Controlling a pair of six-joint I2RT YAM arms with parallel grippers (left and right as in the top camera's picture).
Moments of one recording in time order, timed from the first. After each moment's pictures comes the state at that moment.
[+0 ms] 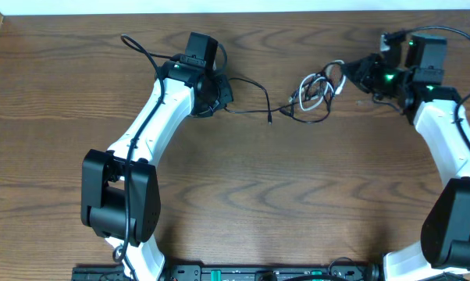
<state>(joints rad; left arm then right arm) -0.29 1.90 1.50 -0.80 0.17 -0.58 -0.09 1.71 1.23 -0.29 -0.67 0.62</state>
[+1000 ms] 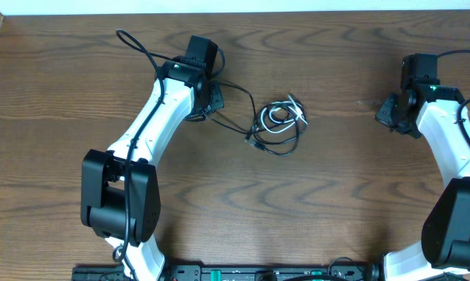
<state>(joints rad) -0.29 1.90 1.50 -0.88 -0.04 -0.51 -0.10 1.71 1.23 -0.78 0.14 0.45</state>
